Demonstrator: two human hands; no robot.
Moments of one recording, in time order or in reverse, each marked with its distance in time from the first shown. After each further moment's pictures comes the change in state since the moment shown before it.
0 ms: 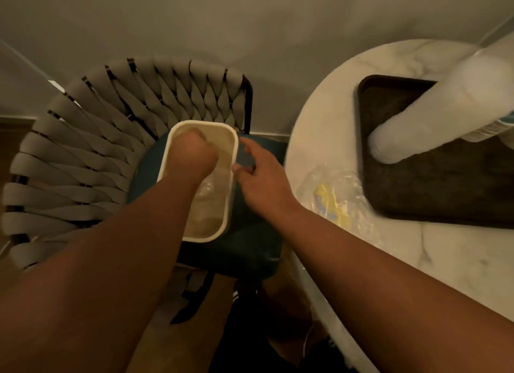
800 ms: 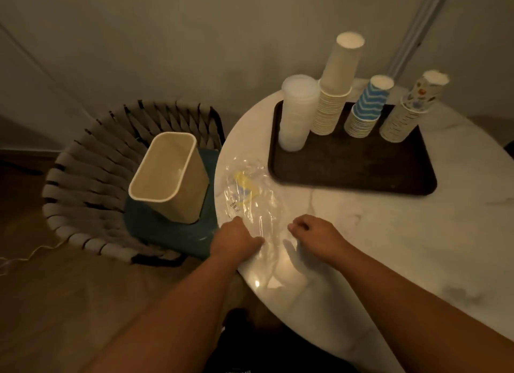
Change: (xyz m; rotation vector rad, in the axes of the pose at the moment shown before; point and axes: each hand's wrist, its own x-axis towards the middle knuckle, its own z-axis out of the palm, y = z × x) left_hand -0.328 0.096 0.105 0.109 -0.328 -0.049; right_hand -0.220 0.159 -0.224 -0.234 -0.197 0.234
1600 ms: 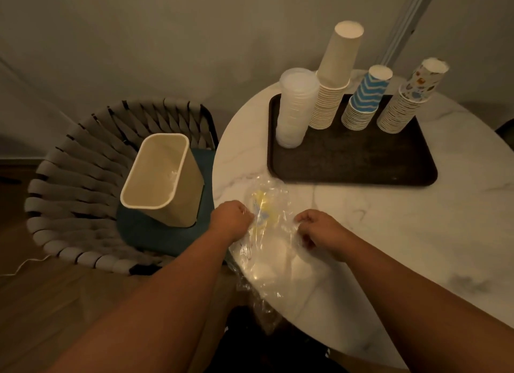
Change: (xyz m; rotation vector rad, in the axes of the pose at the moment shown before) left_hand 0.041 0.001 -0.038 -0.115 0.008 0.143; right_hand 0.021 -0.003 0.006 0.381 -0.042 0.179
